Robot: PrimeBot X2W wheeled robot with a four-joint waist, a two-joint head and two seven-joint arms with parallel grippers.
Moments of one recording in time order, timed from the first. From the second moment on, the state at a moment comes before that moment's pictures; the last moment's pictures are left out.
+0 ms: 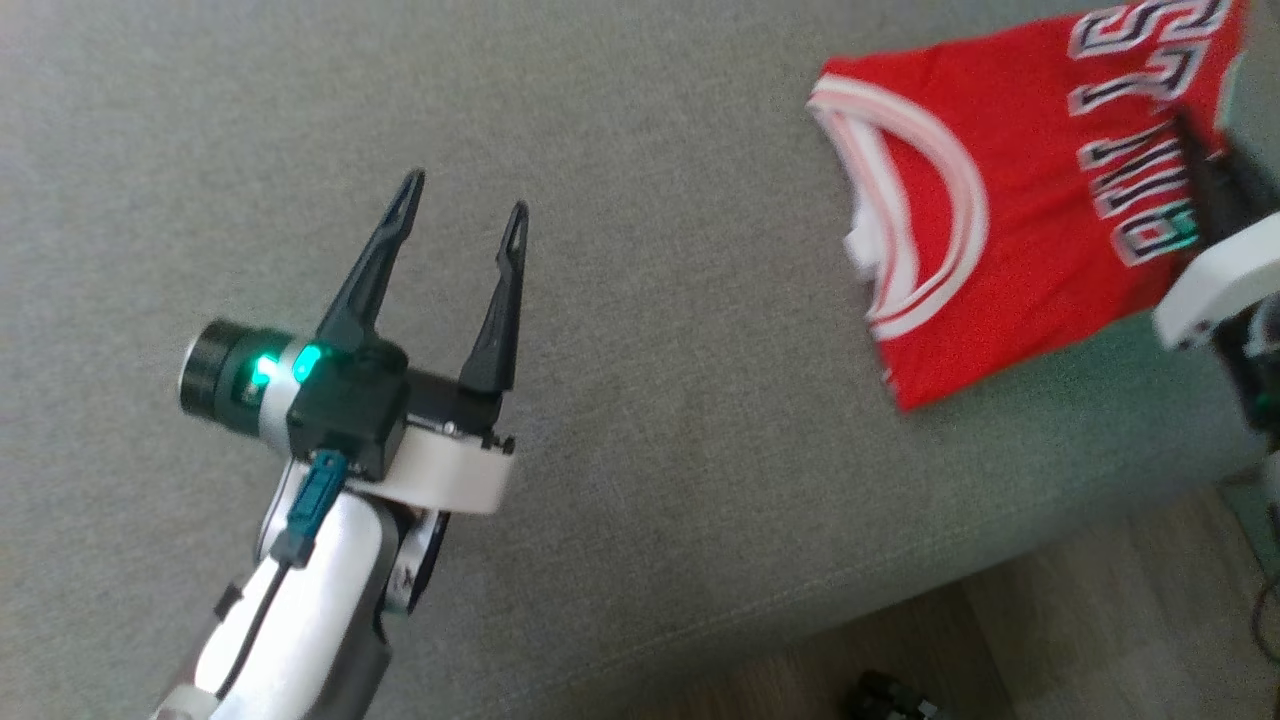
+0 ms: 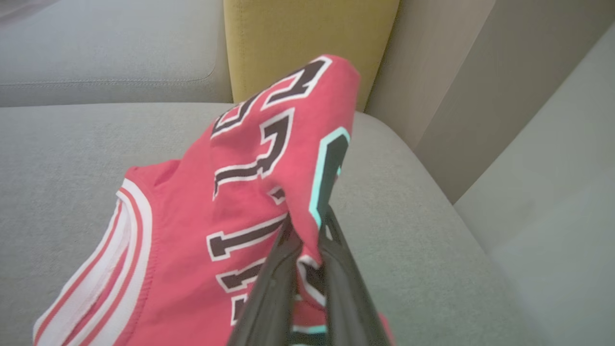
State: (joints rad) left arm -0.33 0.22 -0.48 -0.02 -0.10 0.18 -0.26; right arm -0.54 -0.40 0.10 0.43 0.32 0.13 0.12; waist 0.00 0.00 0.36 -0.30
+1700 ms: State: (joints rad) left arm -0.22 0.19 -0.42 0.04 -0.16 0.25 -0.26; right arm -0.20 -0.11 0.03 0.16 0.15 0.13 -0.21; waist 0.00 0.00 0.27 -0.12
